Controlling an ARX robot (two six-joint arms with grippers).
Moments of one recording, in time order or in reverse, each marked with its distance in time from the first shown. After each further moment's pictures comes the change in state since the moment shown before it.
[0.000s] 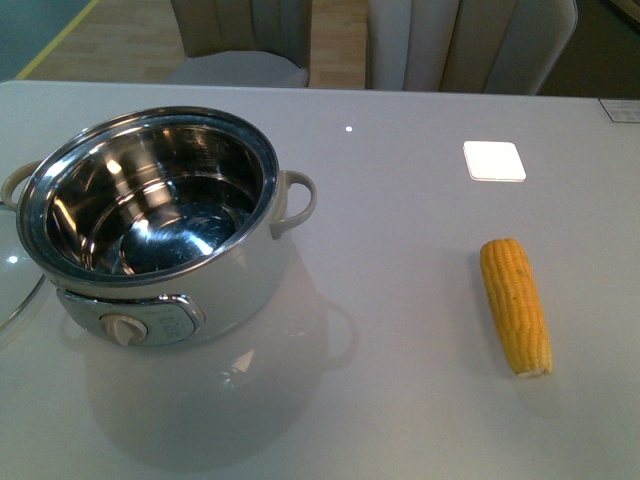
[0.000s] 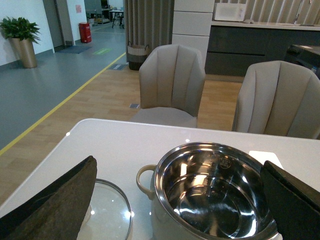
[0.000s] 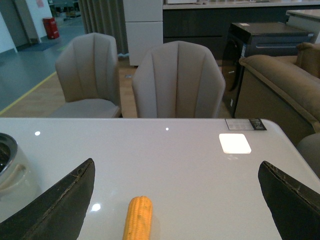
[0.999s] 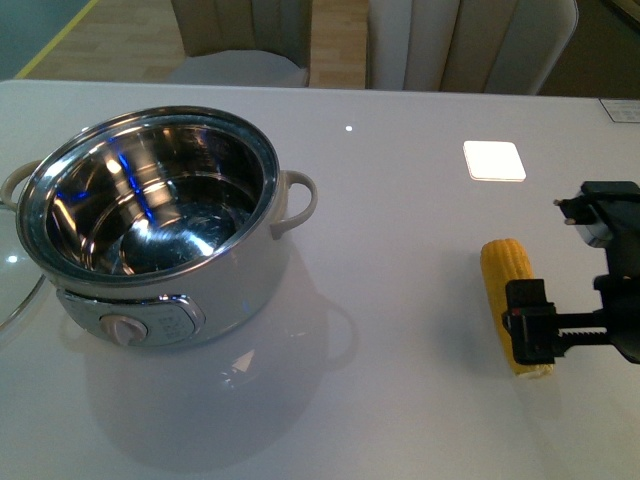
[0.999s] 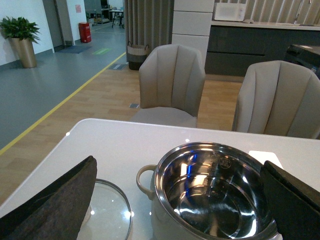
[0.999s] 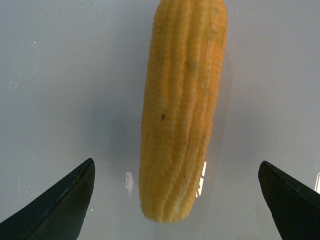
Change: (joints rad) left arm 0.000 -0.001 0.000 0.000 0.000 0.000; right arm 0.188 1.926 0.552 0.641 0.103 -0.004
